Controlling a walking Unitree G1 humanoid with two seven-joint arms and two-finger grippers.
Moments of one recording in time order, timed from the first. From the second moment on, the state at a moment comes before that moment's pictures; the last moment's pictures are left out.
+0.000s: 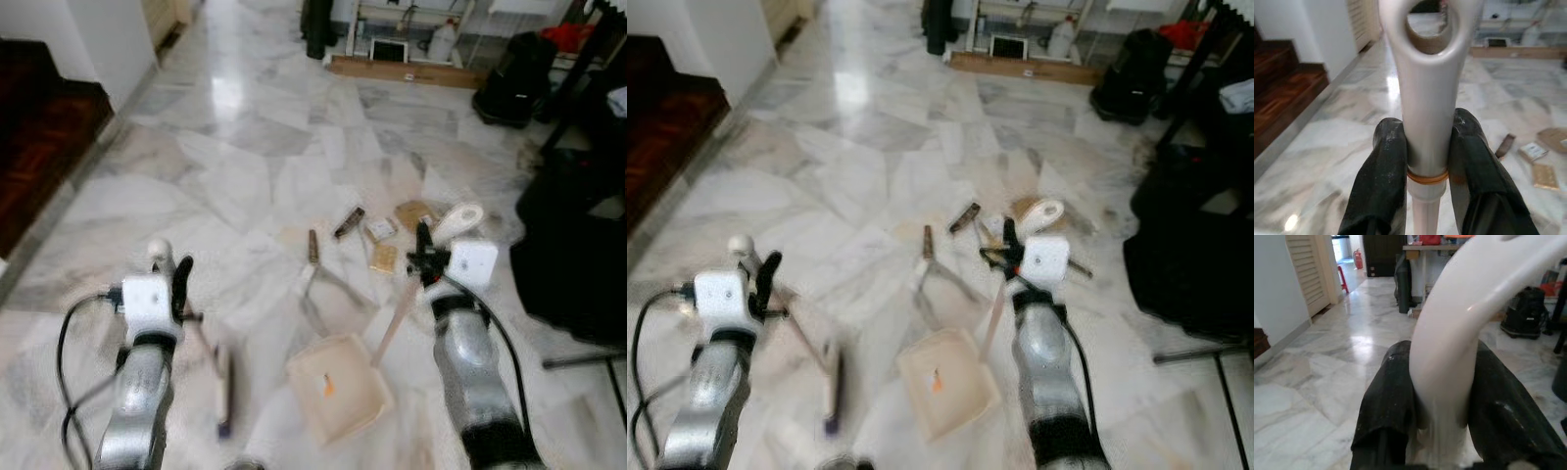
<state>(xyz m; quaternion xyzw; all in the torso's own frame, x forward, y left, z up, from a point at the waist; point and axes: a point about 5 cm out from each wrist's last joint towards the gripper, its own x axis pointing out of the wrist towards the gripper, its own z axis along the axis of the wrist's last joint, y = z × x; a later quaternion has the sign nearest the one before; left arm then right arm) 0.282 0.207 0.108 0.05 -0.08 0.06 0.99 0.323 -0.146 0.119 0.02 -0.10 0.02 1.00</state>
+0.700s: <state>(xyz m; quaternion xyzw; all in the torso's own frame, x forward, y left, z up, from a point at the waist) 0.282 0.212 0.108 0.06 -0.07 0.07 0.99 0.323 -0.133 0.122 0.03 -0.11 0.04 0.99</state>
